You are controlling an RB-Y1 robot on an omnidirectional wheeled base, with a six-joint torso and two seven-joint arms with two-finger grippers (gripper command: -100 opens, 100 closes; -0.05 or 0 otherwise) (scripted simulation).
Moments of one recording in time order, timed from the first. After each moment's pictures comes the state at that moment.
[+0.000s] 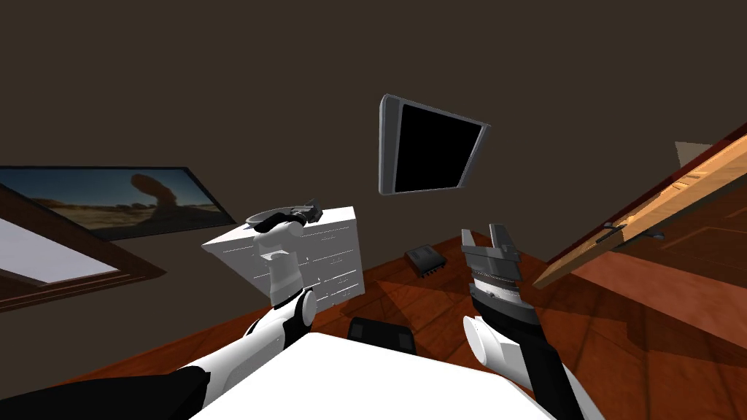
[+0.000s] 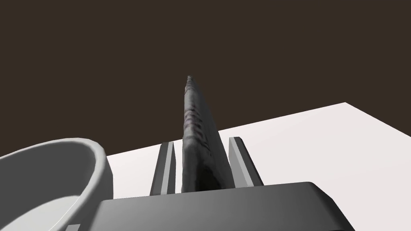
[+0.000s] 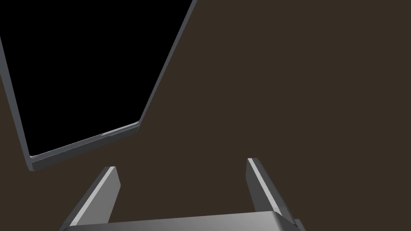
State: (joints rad) left arm -0.42 0.20 0.71 -1.99 0.27 0.84 1.15; right arm 0.49 0.00 -0.07 -2.33 0.05 -0.49 -0.05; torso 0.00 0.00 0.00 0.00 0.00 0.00
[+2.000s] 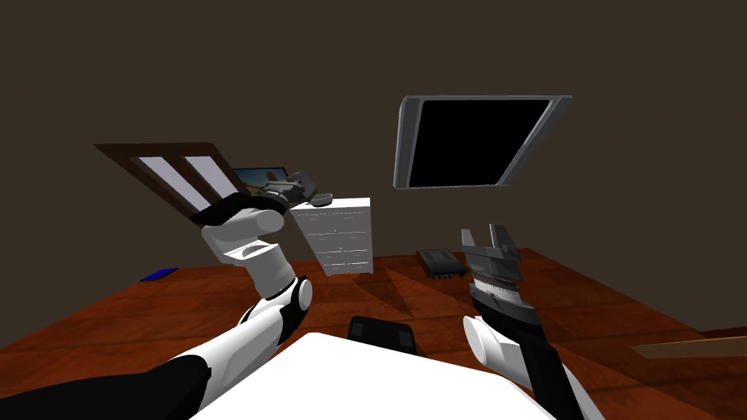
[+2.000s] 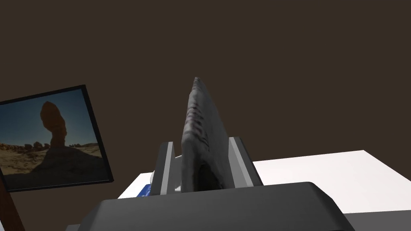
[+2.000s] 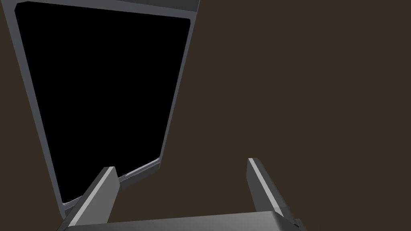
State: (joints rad) left arm -0.50 0.31 0.72 -2.27 0.33 0.94 1.28; right arm 0.49 0.00 -0.07 -2.33 0.05 -0.49 -0.05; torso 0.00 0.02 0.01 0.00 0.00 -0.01
